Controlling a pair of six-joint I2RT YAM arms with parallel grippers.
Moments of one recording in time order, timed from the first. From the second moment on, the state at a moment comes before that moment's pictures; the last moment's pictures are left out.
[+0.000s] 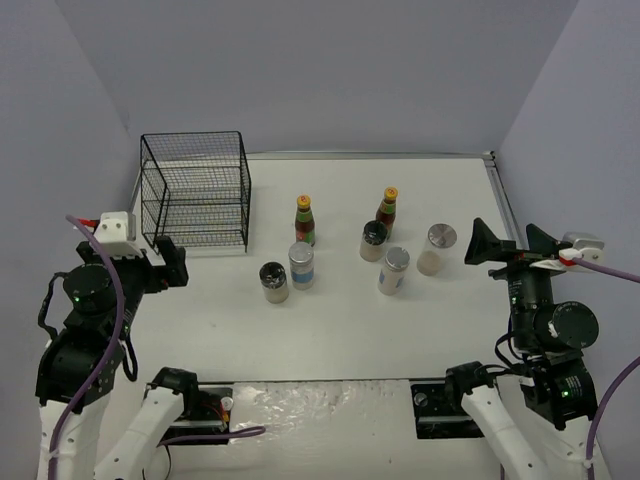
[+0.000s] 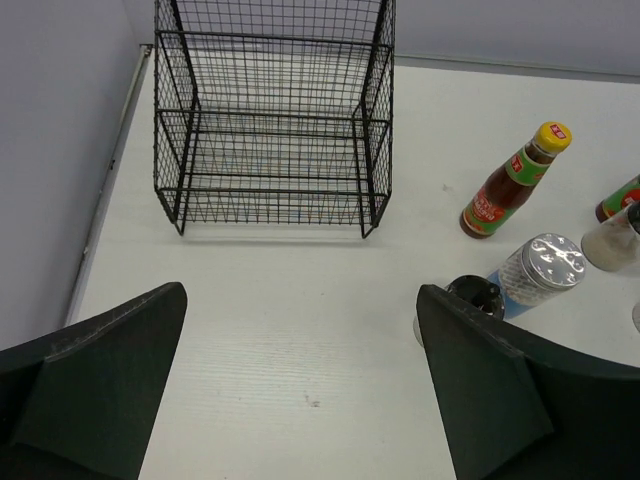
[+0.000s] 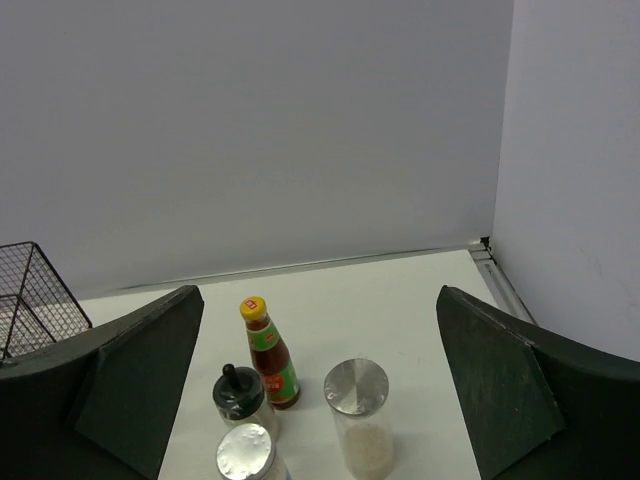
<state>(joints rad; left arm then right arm) -0.18 0.57 1.16 -0.84 -0.17 -0.13 0.25 0.39 0.92 -0.29 0.28 0.11</state>
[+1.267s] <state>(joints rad) -0.66 1.65 1.26 -0.04 -0.35 -0.22 0.26 0.36 0.83 -0.26 0.20 0.08</state>
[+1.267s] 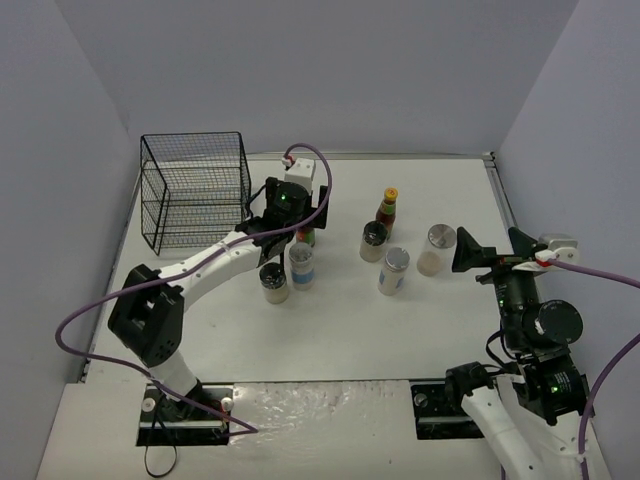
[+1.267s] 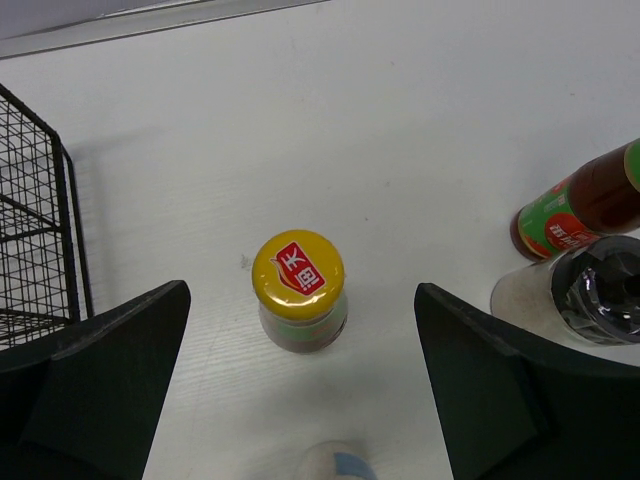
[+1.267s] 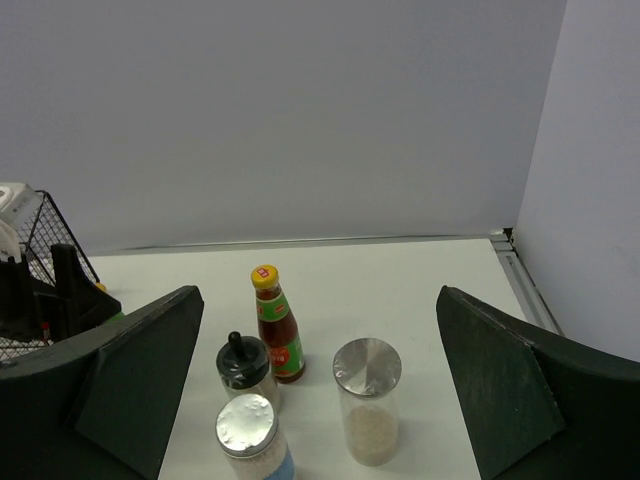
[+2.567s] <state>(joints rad) -0.66 1.71 1.39 -0.12 -0.39 -0.08 0.28 0.31 0.76 -0.26 0.20 0.07</state>
